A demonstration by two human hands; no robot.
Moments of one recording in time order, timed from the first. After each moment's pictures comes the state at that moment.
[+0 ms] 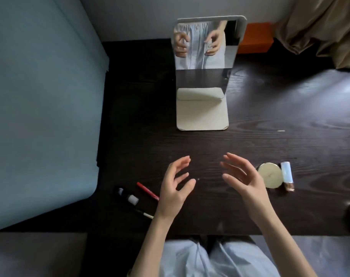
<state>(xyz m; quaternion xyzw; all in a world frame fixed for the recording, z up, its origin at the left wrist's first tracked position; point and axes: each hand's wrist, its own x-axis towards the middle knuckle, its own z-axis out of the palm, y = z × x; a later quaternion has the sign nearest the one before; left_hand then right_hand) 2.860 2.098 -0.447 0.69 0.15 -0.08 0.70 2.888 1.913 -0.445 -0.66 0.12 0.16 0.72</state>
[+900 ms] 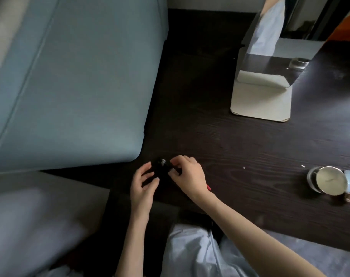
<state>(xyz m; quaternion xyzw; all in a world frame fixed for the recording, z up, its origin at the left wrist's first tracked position) 2.756 2.238 -0.488 0.66 0.43 0.06 0.61 2.843 2.129 -0.511 -0.88 -0.18 0.25 0.37</state>
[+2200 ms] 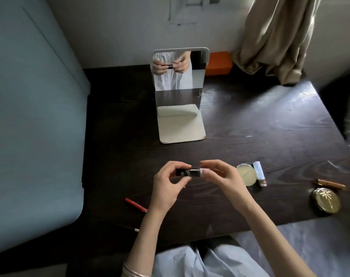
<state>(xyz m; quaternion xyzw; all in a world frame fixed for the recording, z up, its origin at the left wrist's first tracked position) 2.888 2.098 -0.437 0.80 -0.01 -0.02 0.60 2.896 1.923 -0.421 -0.73 0.10 0.16 0.66</state>
